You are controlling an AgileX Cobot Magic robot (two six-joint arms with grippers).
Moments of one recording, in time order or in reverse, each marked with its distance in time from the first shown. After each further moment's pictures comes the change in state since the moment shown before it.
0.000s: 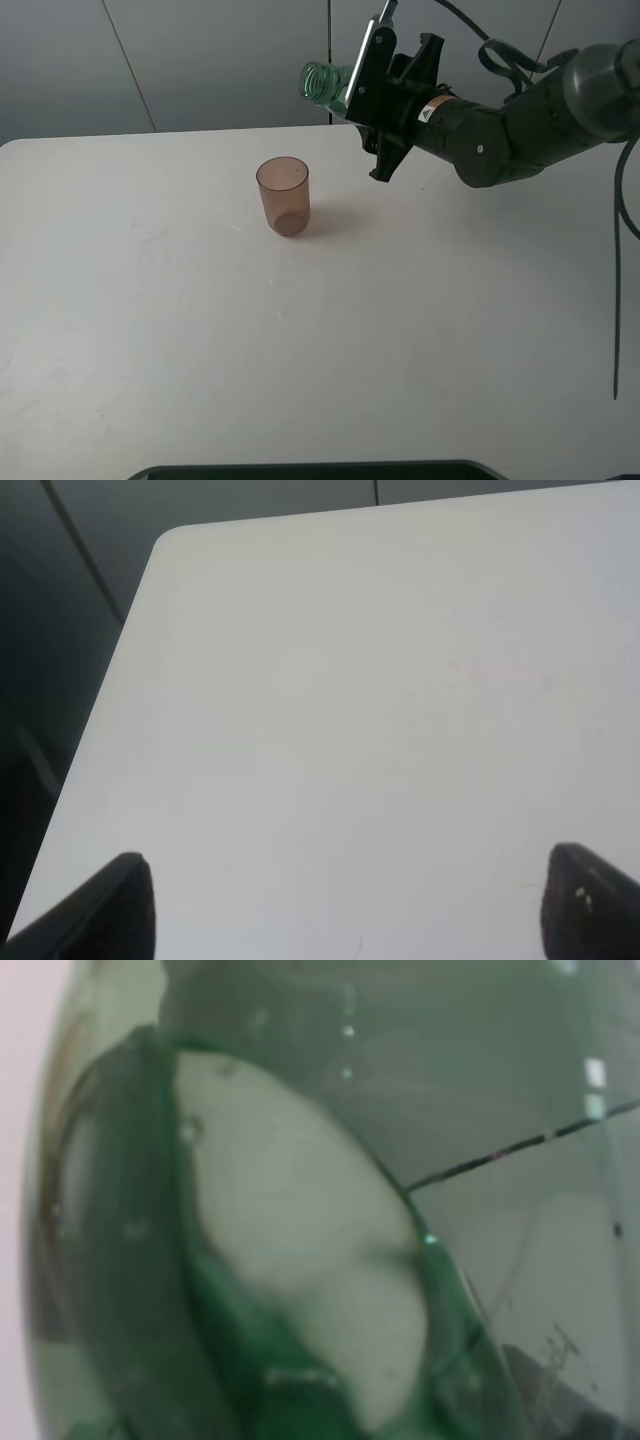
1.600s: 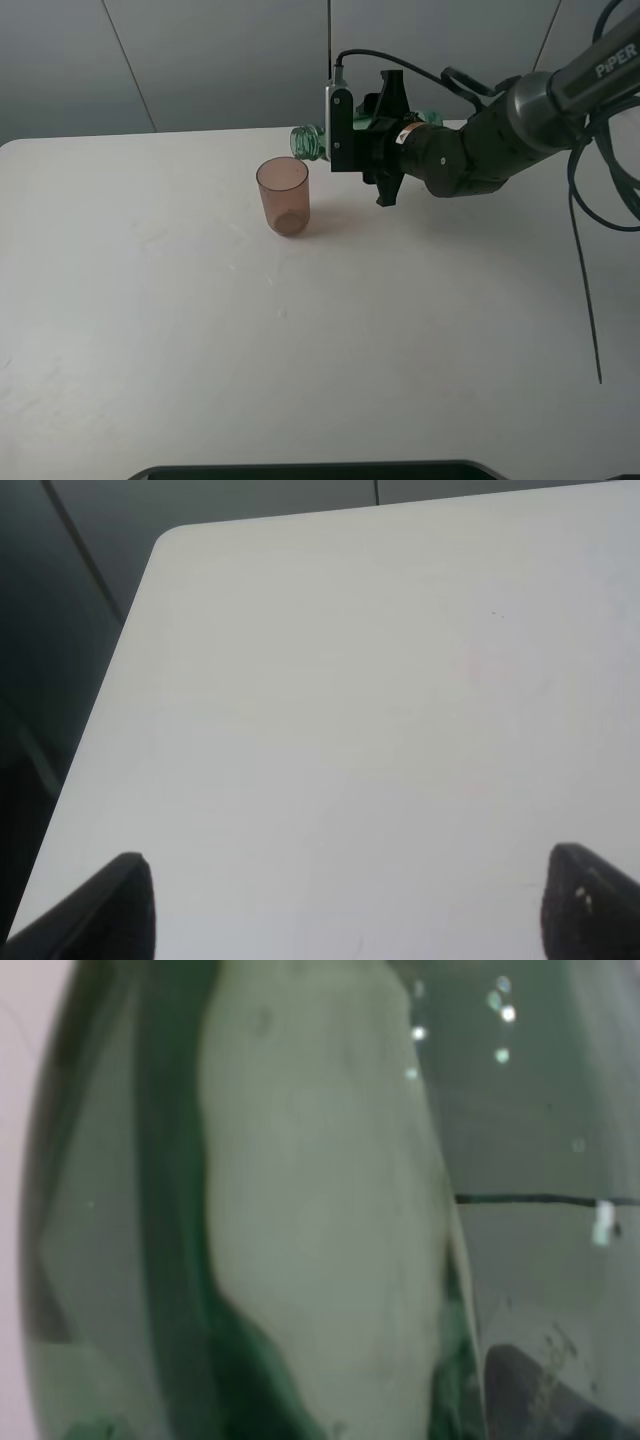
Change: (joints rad) left arm 0.000 0.000 0.000 0.000 0.000 0.000; right arm 0.032 0.129 -0.078 0.128 0.076 -0.394
